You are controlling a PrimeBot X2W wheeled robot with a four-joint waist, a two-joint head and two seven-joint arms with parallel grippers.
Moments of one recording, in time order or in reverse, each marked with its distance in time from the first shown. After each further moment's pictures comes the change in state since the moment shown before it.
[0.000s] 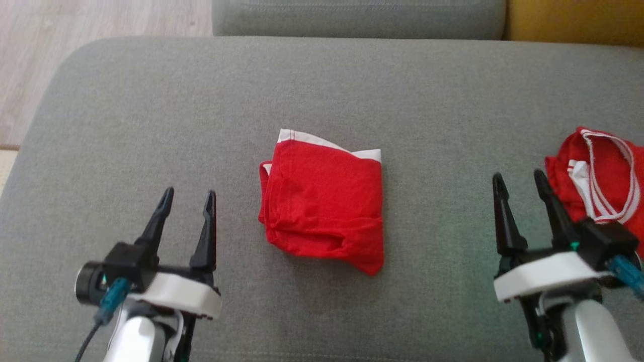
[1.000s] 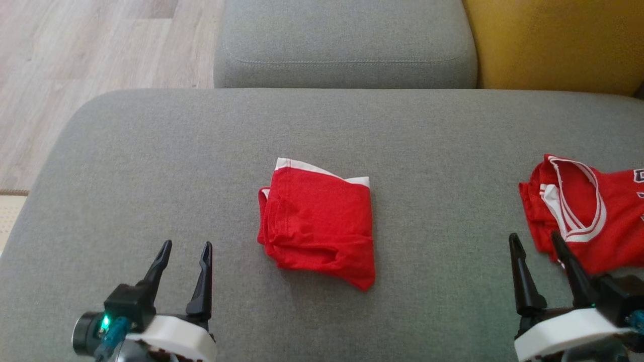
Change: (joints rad) left arm 0.163 0.030 -0.006 -0.050 -0.021 0.036 0.061; right arm 0.262 0.005 -0.048 -0.207 -0.004 0.000 0.130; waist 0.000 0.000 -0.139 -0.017
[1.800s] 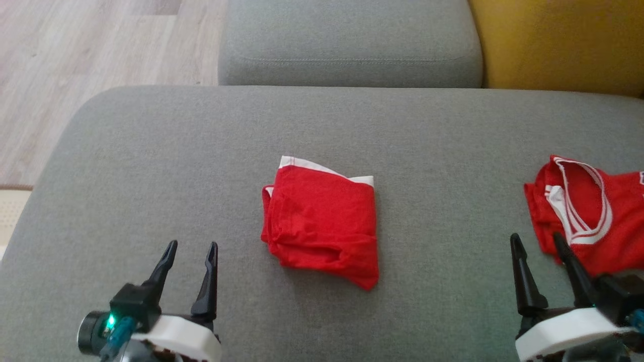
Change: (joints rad) left arm -0.001 0.006 -0.026 -0.005 -0.008 0.014 0.004; right arm -0.001 0.000 -0.006 -0.003 -0.006 0.000 0.009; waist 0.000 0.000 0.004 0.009
